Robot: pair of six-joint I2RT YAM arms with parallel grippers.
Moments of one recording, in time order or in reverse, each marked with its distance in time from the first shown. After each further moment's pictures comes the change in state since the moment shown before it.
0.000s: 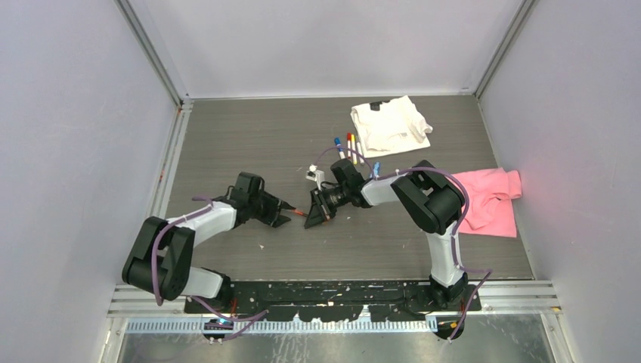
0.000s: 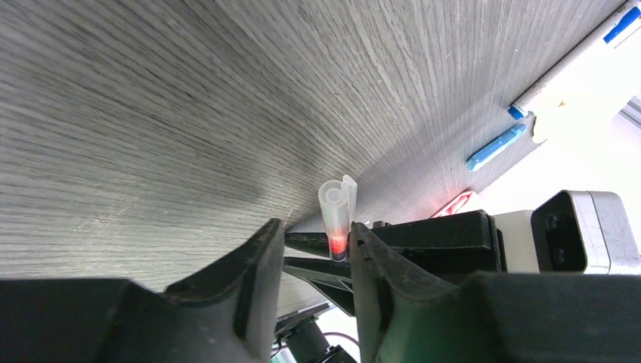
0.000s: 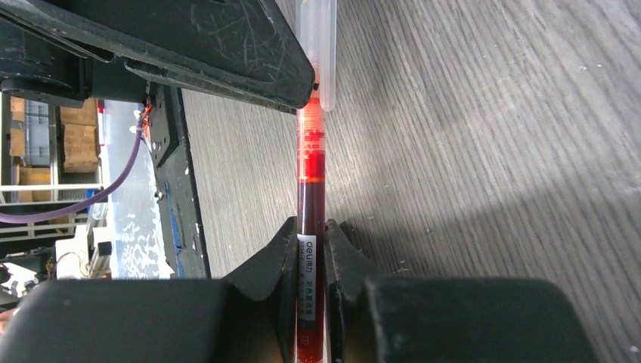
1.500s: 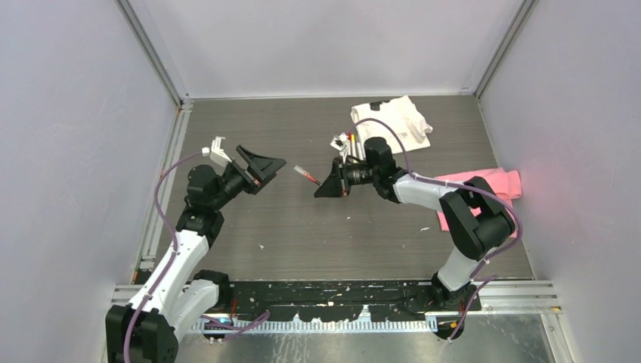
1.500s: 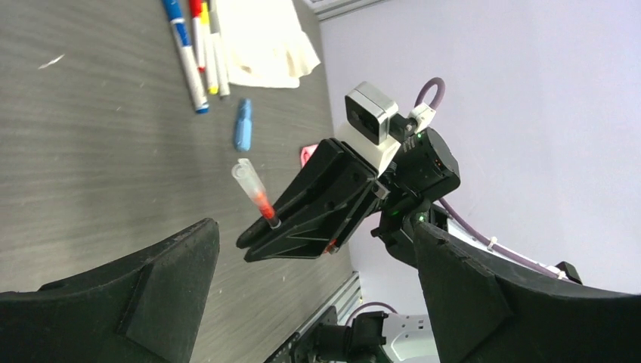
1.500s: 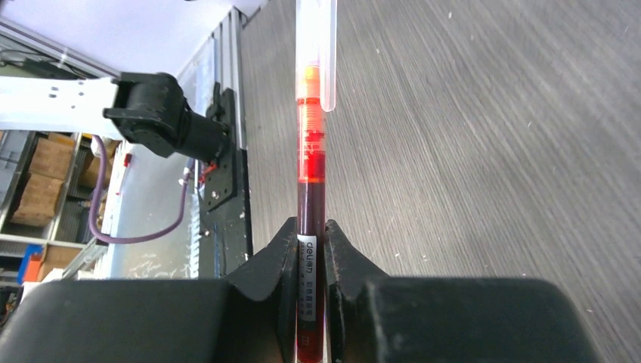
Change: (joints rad) left arm 0.163 -0.528 -0.013 0.324 0.215 0.374; right arm -0.127 -0.338 -0.127 0.196 -0.050 0.093
